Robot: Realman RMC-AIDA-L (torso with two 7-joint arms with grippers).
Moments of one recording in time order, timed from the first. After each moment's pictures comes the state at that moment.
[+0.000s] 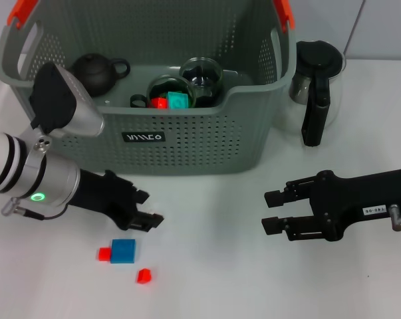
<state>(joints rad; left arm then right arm) -0.48 -2.18 1.09 1.09 2.44 1.39 -1.91 0.59 2.05 -0.93 -0.69 -2.02 -1.66 1.53</state>
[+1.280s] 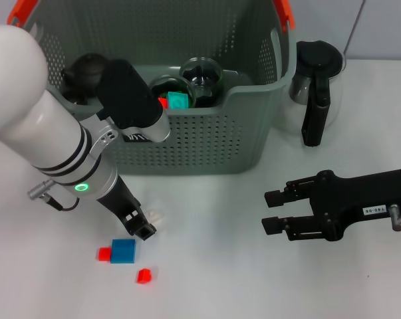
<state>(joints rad) -0.57 -2.18 1.48 1.25 2.75 1.44 -2.42 0.59 2.05 -0.93 -0.69 -2.02 -1.66 1.53</state>
